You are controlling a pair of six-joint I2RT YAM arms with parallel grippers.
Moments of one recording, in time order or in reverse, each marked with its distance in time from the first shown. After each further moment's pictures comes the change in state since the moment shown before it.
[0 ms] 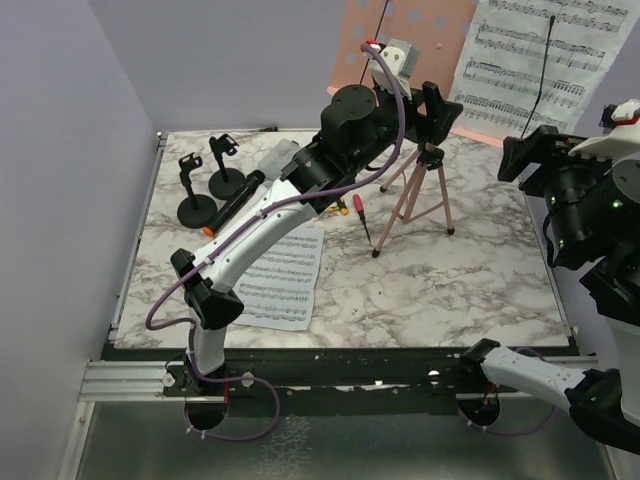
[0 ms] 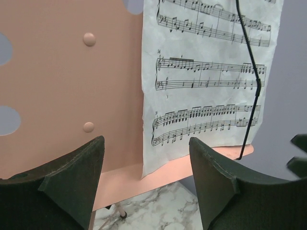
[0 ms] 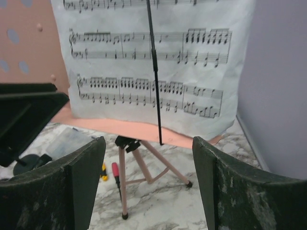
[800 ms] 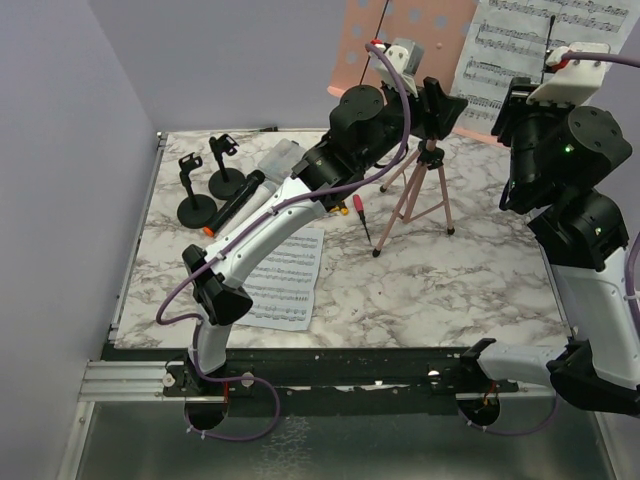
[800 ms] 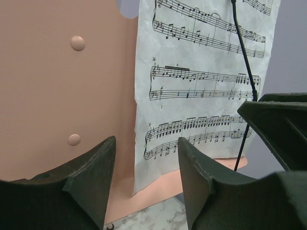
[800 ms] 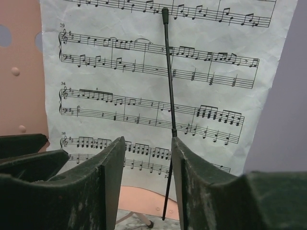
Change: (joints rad) left arm 0.000 0.076 0.047 0.054 0.007 -0.050; right arm 0.000 0.216 0.104 0.318 0.160 -0.387
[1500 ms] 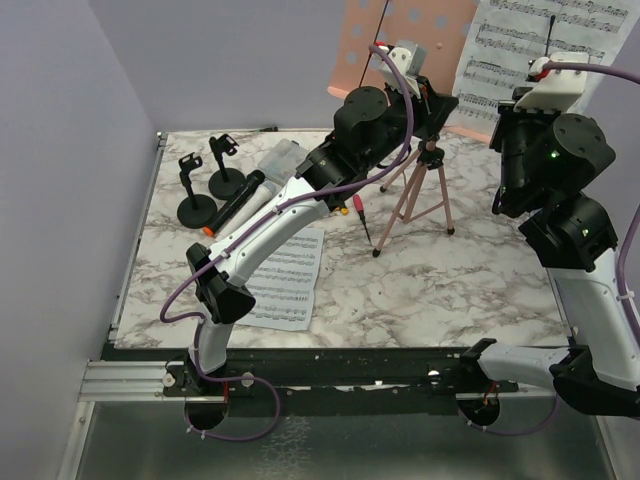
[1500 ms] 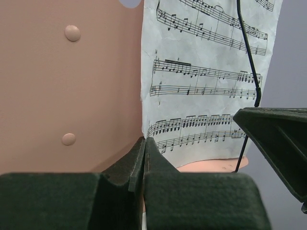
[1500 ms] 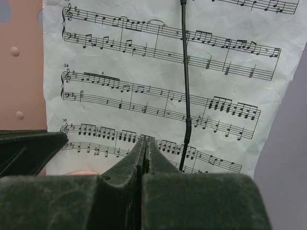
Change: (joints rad) left arm 0.000 0.022 0.005 0.010 0.015 -0.017; right arm 0.000 -0.025 -0.099 0.057 -0.012 -0.031
